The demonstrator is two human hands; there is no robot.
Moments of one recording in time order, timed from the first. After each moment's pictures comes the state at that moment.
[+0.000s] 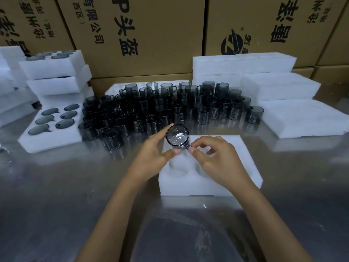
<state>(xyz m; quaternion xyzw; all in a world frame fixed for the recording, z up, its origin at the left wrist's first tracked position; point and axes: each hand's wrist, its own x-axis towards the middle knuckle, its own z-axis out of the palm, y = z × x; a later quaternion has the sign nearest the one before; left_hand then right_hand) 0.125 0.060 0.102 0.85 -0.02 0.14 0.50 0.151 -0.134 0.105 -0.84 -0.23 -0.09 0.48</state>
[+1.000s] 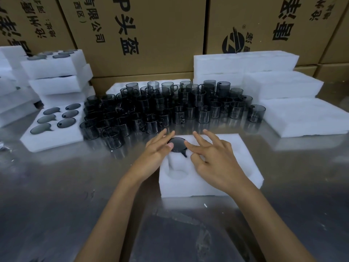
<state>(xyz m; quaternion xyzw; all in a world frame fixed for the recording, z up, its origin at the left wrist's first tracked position) 0.129 0.066 0.091 0.84 0.01 0.05 0.54 0.150 -0.132 0.103 -0.92 -0.30 -0.06 0.25</state>
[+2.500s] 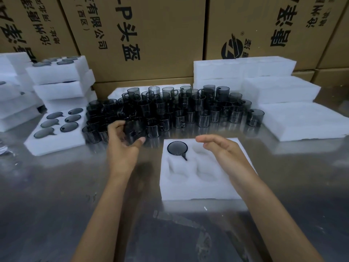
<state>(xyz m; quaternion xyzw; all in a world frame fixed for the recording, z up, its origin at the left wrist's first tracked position) 0.128 0.104 0.097 0.74 0.17 0.38 0.53 0.151 -0.146 0.121 -0.73 -0.12 0.07 0.67</state>
